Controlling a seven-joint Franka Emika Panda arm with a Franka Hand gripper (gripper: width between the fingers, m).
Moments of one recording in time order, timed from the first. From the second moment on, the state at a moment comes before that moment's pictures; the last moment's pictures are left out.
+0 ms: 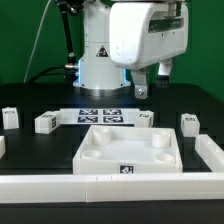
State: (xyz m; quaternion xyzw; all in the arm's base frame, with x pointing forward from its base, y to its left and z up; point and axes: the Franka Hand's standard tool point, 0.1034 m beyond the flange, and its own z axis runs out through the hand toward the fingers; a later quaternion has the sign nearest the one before) arm 0.586 0.045 0.130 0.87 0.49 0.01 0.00
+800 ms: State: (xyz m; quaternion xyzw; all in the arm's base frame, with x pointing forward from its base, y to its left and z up) arm 0.586 0.045 0.130 0.87 0.49 0.01 0.00
